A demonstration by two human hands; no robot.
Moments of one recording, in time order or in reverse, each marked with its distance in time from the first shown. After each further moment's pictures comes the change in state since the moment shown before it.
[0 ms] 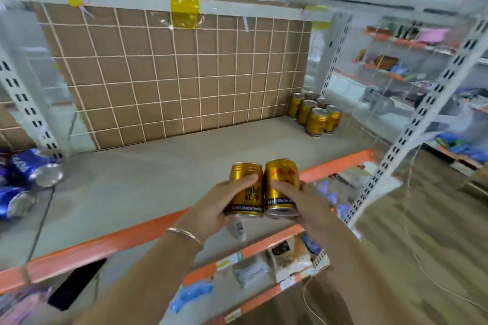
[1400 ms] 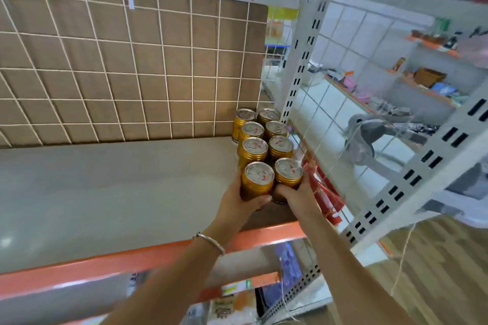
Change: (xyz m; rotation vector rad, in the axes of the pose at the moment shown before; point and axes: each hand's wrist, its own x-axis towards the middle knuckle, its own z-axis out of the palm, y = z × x) left_hand 0.363 -0.031 0.205 0.325 0.431 0.457; right_hand 0.274 -0.074 -0.296 -0.315 0.113 -0.204
